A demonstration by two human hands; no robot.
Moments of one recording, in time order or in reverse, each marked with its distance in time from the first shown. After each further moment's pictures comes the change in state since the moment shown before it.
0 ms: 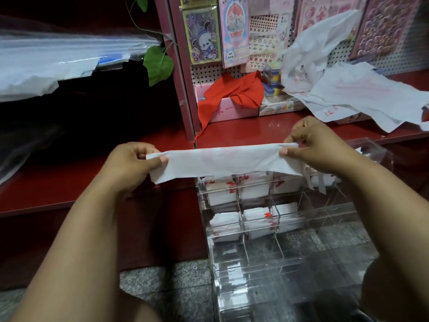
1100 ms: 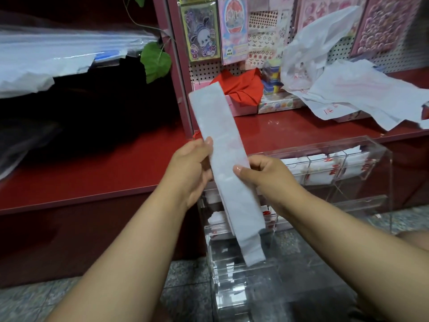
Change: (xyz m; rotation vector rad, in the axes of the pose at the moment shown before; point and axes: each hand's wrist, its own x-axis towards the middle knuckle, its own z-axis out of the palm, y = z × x) left_hand -0.021 0.039 0.094 -0.904 -0.211 -0.204; right_hand -0.033 -0.048 0.083 0.937 -0.089 0.237
